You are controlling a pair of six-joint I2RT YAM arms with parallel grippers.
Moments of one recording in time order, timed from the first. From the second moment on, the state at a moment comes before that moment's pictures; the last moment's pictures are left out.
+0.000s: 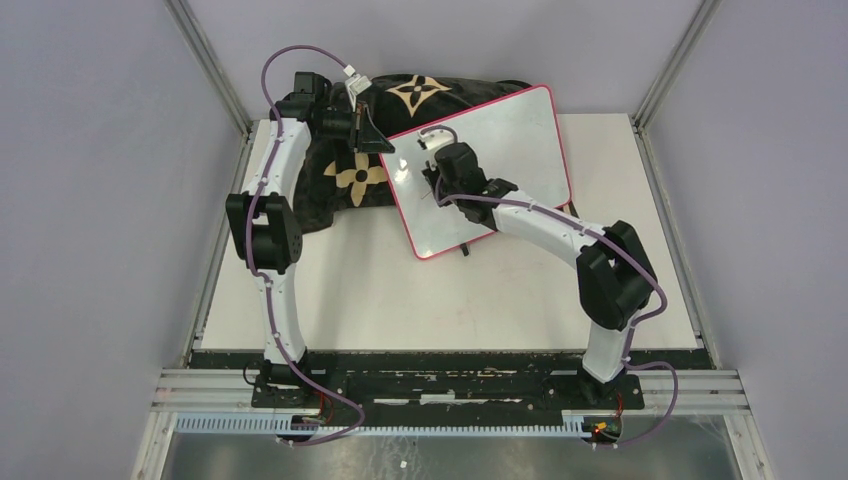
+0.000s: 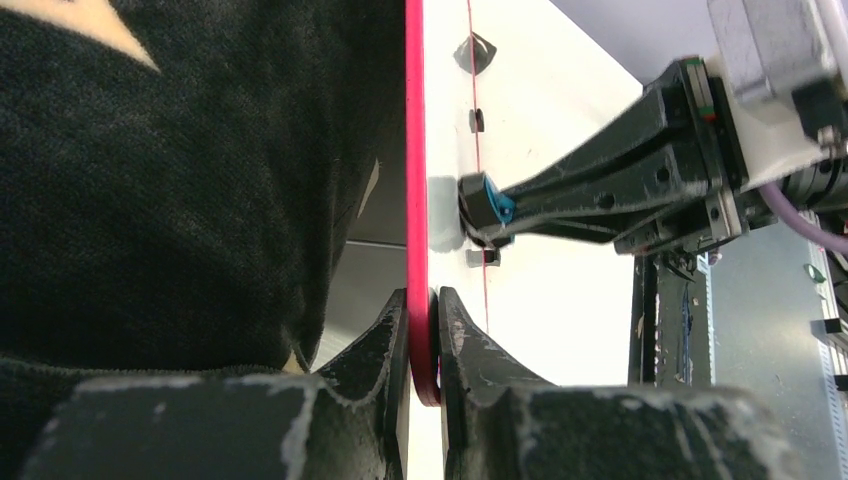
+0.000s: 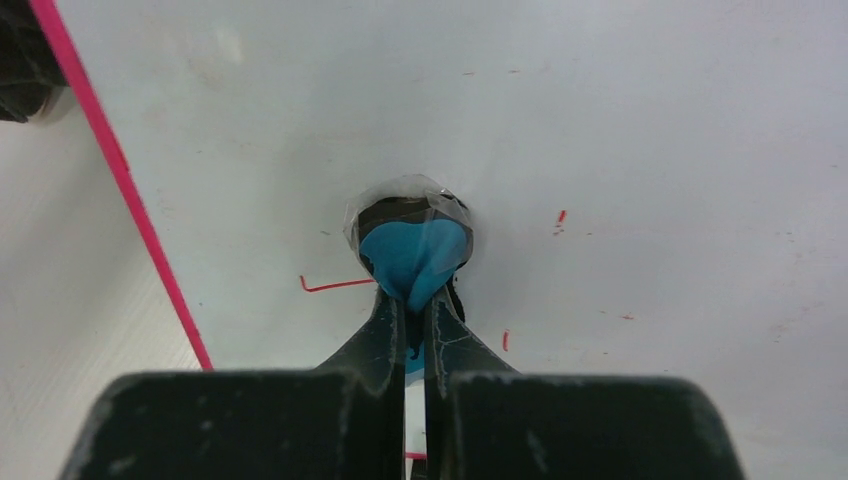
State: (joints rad) left arm -0.08 2.21 2.17 -0.88 1.21 0.38; right arm 0.71 1.84 1.45 -0.16 0.26 0.04
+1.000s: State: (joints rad) left arm -0.08 2.21 2.17 -0.89 1.22 0.38; right arm 0.64 1.73 1.20 0.01 0.28 0.08
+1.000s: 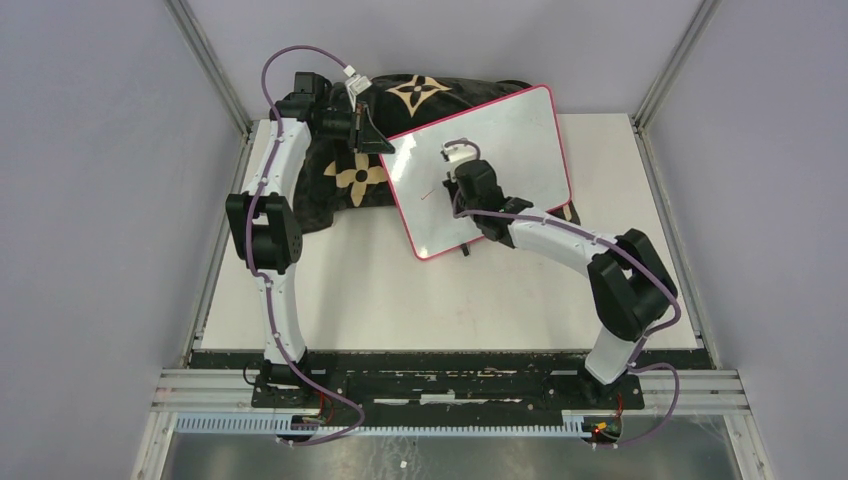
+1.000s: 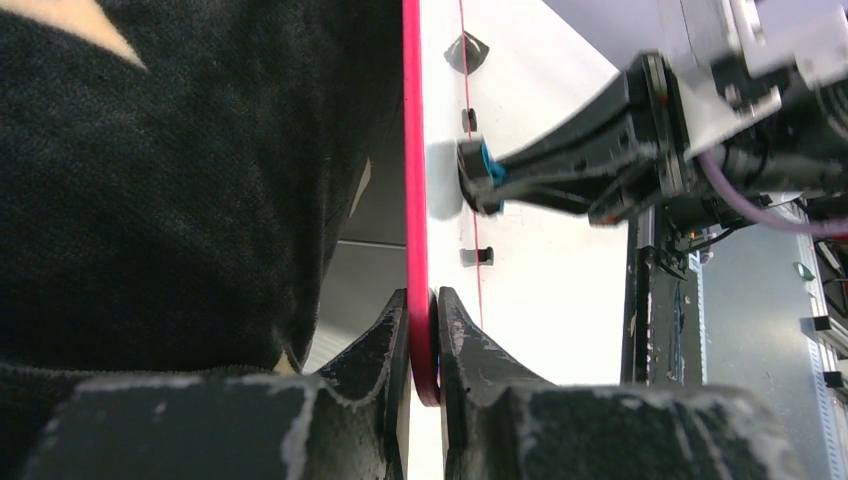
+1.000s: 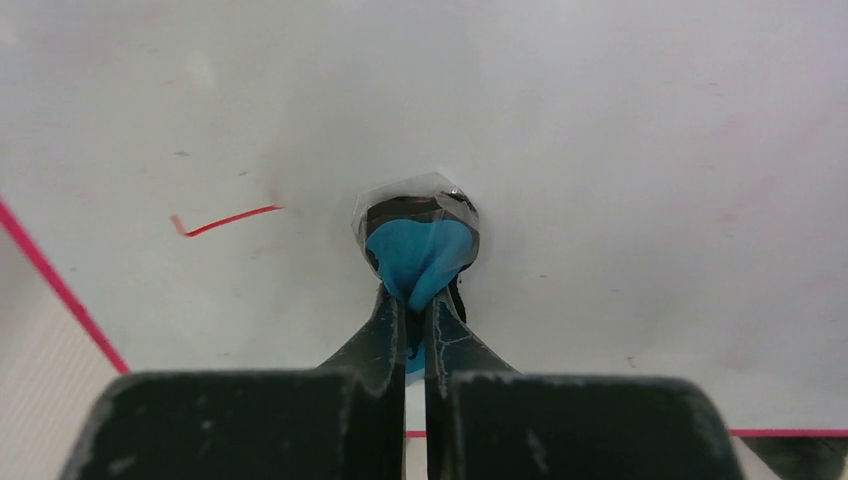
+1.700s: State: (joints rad) left arm -0.09 2.21 2.18 -0.89 1.21 0.39; right arm 0.61 1.70 1.11 0.05 0.32 0.08
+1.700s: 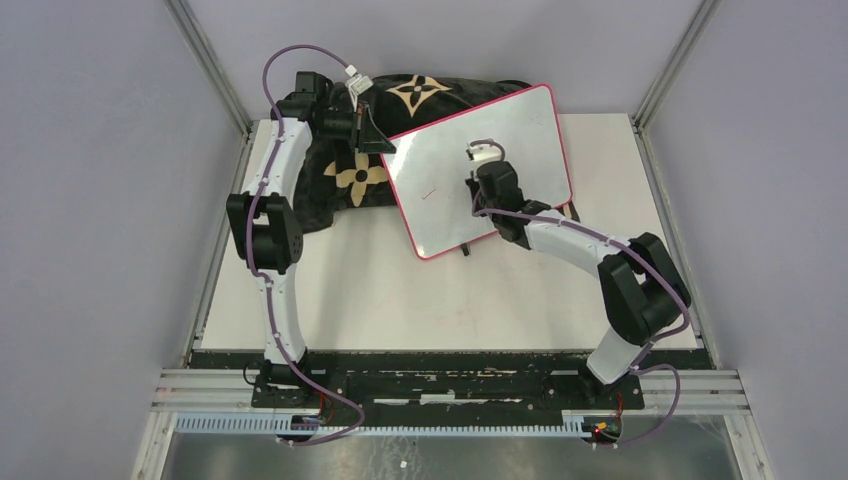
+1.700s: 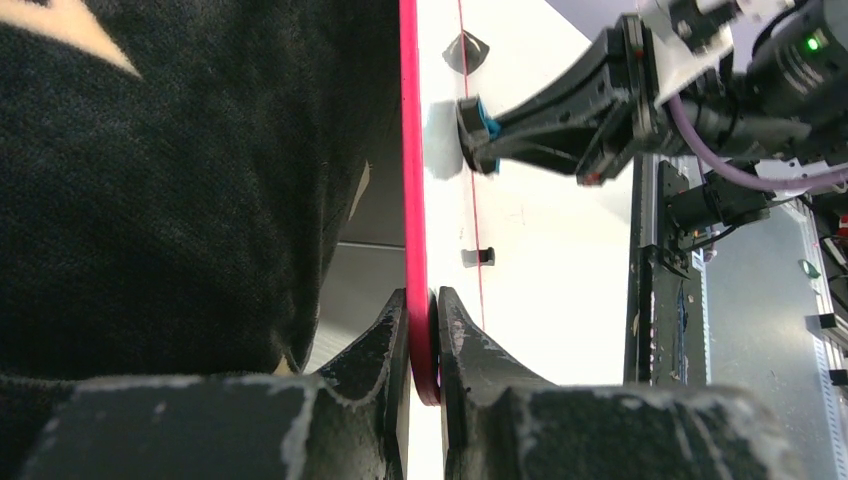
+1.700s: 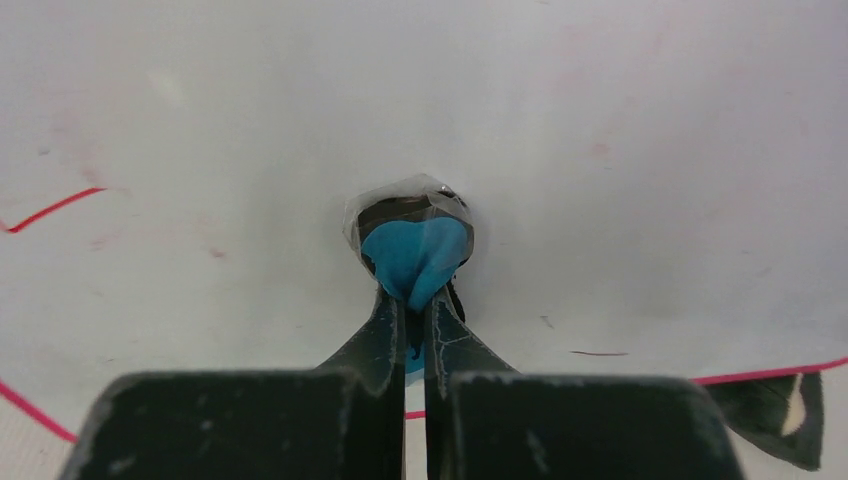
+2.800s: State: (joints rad) left arm -0.09 2.21 2.18 -0.89 1.21 0.39; right arm 0.83 1.86 1.39 -0.04 0.34 0.07
